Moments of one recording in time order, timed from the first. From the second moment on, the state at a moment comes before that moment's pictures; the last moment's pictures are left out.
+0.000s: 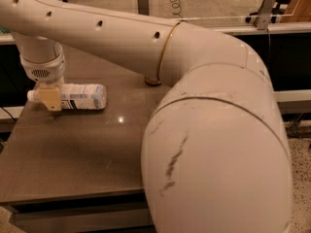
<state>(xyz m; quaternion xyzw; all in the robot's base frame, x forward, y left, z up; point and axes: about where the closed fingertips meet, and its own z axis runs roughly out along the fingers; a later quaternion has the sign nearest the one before) 0.558 0.266 0.839 -0.76 0.64 0.01 0.11</state>
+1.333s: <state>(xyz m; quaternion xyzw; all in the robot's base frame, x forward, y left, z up) 0.535 0.268 0.916 -0.68 0.55 0.31 0.36</state>
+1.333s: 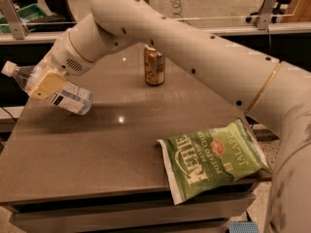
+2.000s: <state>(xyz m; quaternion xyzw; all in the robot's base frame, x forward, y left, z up) 0.589 0.250 1.021 -0.56 0.47 0.40 0.55</state>
